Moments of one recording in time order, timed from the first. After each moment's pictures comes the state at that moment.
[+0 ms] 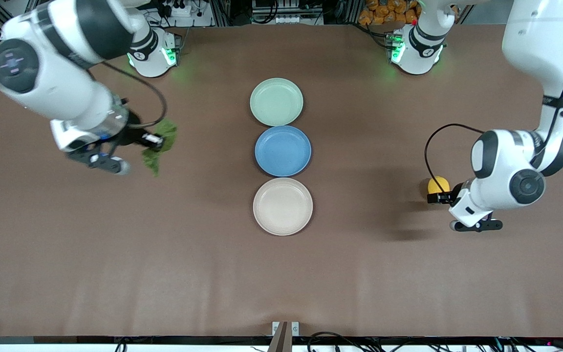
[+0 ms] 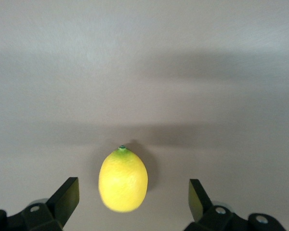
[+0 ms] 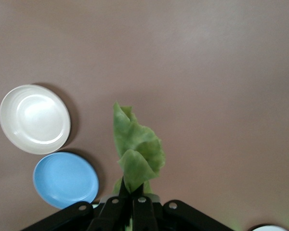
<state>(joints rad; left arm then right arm) -0.04 0.48 -0.04 -1.76 0.03 2.08 -0.12 0.12 0.16 0.20 -1.58 0.10 1.66 0.62</state>
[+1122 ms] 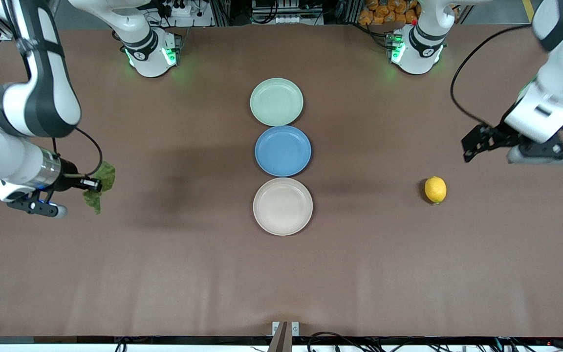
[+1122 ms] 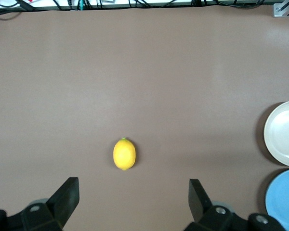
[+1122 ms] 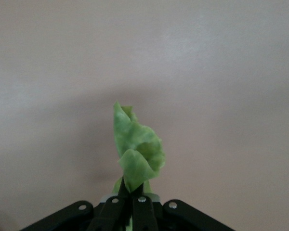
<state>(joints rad) -0.09 0.00 -0.08 -1.69 0.03 1.85 -0.14 0.10 0.28 -0.10 -1.75 0.07 1.94 0.21</state>
